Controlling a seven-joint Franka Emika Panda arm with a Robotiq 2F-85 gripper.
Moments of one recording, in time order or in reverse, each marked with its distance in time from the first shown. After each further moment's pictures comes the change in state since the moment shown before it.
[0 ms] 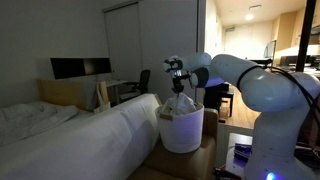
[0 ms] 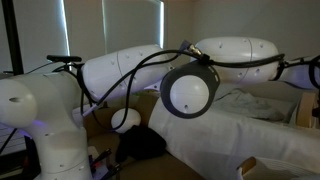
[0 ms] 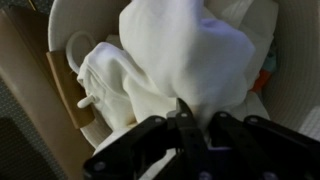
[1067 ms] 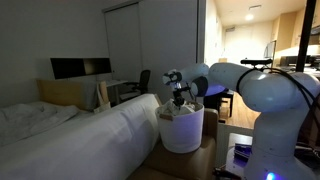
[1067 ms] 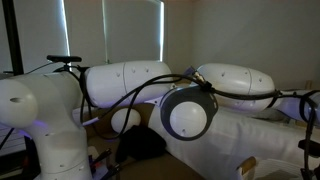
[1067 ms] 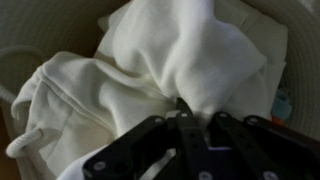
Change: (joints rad) arm 0.009 0.143 0.002 0.009 0.000 -0.020 -0.058
